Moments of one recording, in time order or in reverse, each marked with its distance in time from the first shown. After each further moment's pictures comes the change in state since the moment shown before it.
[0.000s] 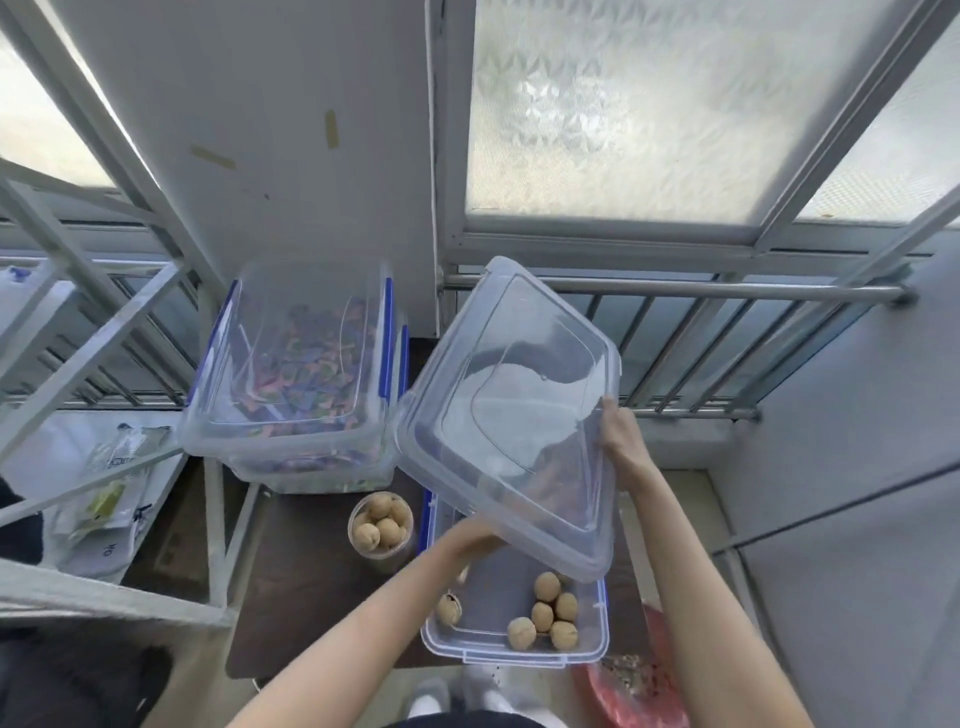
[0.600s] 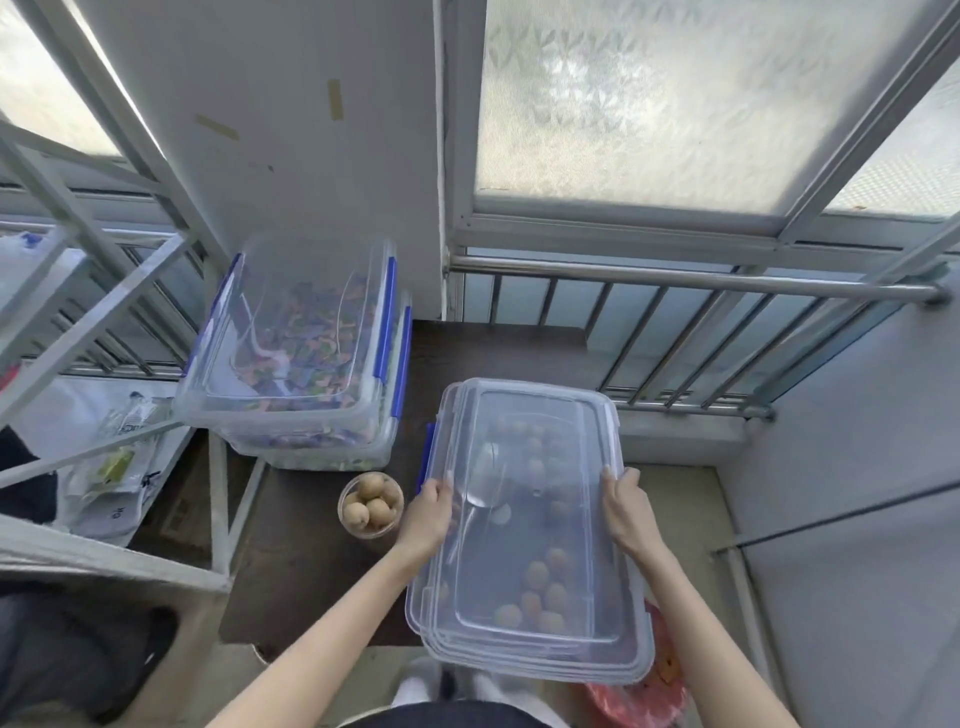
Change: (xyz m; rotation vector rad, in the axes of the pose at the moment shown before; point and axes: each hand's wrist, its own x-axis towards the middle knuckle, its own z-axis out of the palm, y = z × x) left_hand 0.072 -0.054 0.004 -0.241 0.380 0.185; right_hand -0.020 0.110 -0.008 -0.291 -0.066 0.020
